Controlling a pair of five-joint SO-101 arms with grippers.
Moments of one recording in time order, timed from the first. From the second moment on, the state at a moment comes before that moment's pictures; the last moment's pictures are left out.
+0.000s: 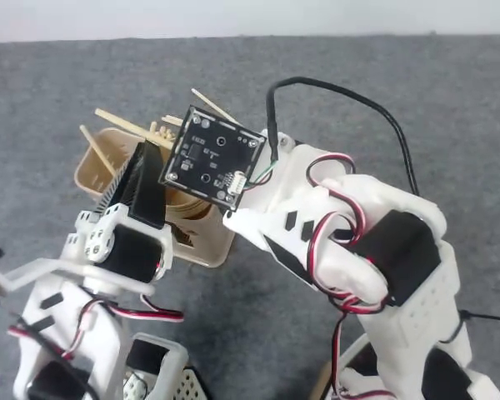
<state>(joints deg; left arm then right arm) 11.0 -83.9 41.5 50.1 50.8 -46.5 -23.7 -26.7 91.5 30.5</state>
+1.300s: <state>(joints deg) 11.0 -83.9 41.5 51.2 50.8 -47.6 -23.7 -26.7 91.5 30.6</state>
